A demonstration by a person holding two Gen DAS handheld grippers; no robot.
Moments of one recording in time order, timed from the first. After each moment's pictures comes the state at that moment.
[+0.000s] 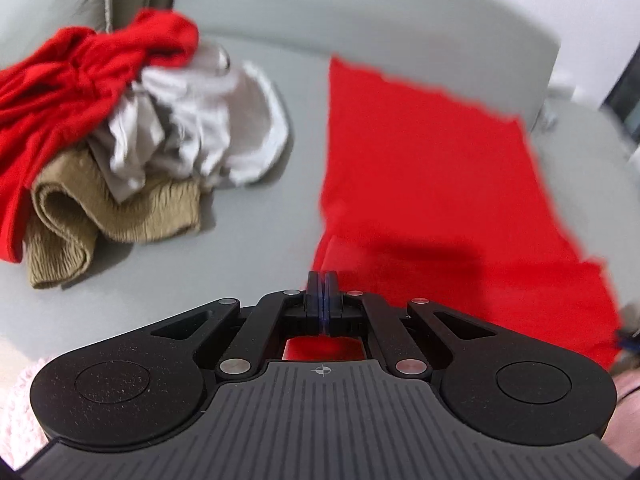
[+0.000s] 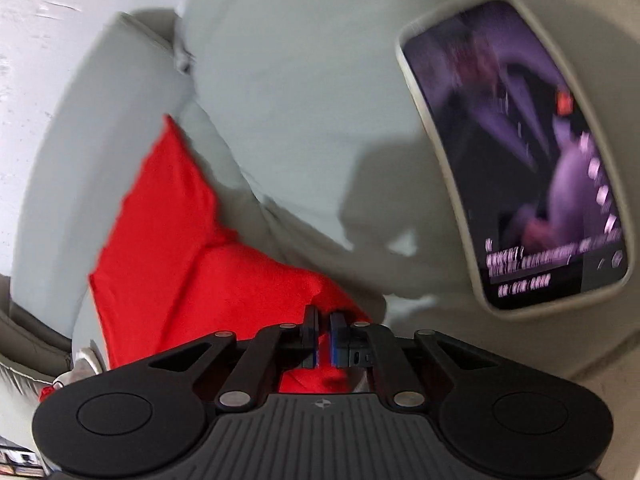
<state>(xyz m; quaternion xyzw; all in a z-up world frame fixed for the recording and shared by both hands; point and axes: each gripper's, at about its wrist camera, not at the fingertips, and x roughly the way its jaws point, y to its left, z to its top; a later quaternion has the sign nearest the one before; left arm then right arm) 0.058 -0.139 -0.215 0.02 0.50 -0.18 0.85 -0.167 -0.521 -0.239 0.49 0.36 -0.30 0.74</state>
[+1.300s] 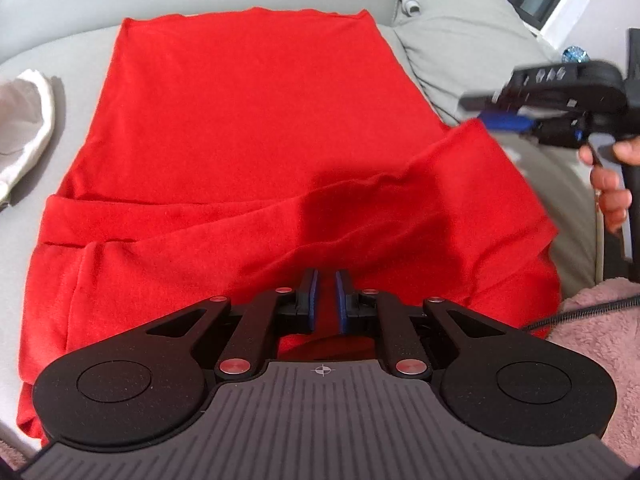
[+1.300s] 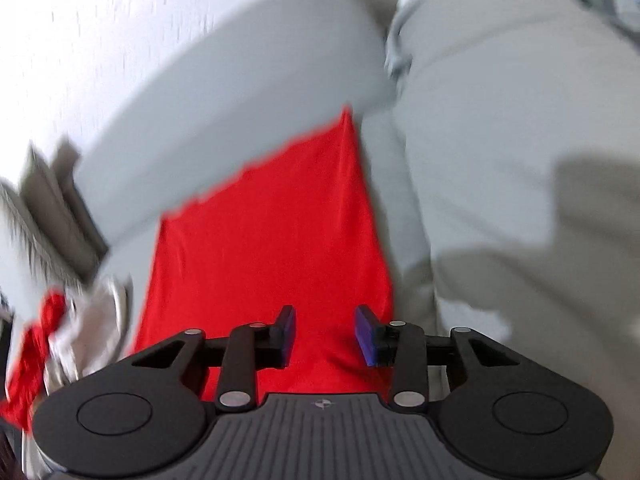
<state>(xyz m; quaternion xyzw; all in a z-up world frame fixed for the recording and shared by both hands) 0.019 -0.281 -0.241 0.08 0.51 -0.36 0.78 -0.047 -0.529 -0.205 0.32 0.33 -0.11 0.88</state>
